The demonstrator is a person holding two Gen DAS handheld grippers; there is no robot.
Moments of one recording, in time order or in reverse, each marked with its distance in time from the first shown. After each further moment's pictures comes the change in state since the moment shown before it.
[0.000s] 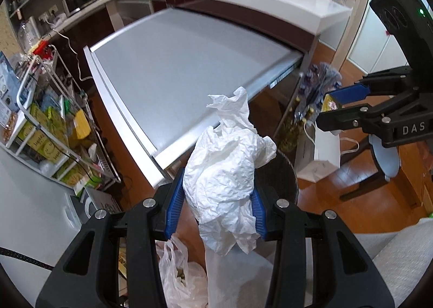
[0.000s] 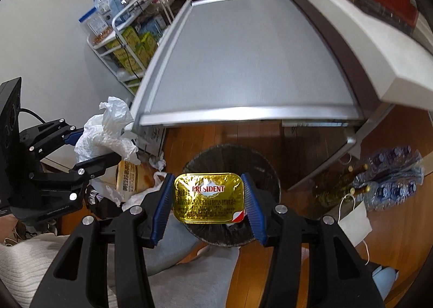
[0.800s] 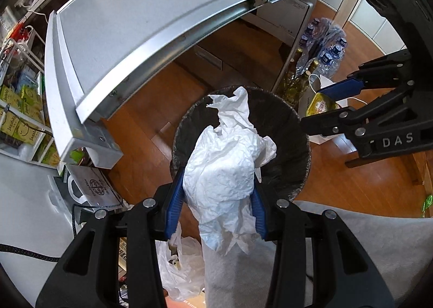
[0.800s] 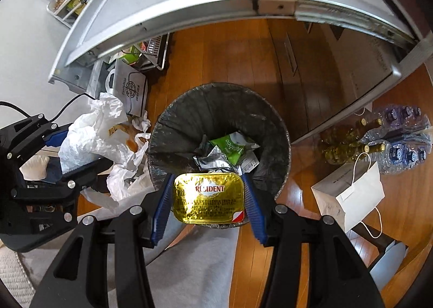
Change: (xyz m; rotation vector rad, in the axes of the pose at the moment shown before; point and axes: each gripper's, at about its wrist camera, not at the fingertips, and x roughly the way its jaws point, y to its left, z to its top) left arm 0.093 -0.026 -0.024 0.035 0.214 -0.013; right arm 0.118 -0.028 -0.025 0.083 0.243 -0.023
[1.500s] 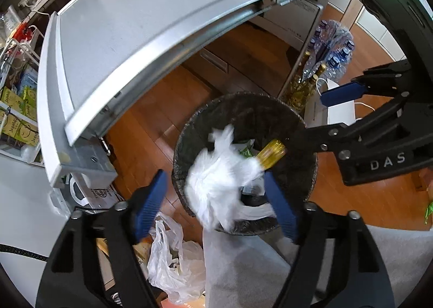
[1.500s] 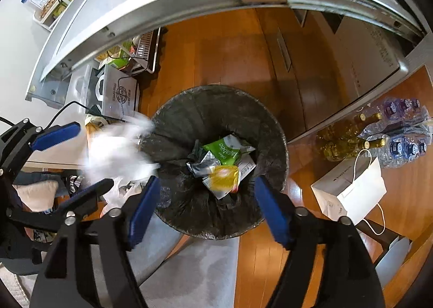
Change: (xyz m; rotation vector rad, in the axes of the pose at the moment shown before) left arm 0.011 0.003 0.012 -0.020 -0.011 0.034; right arm 0.009 -0.015 0.011 0.060 -0.015 -0.022
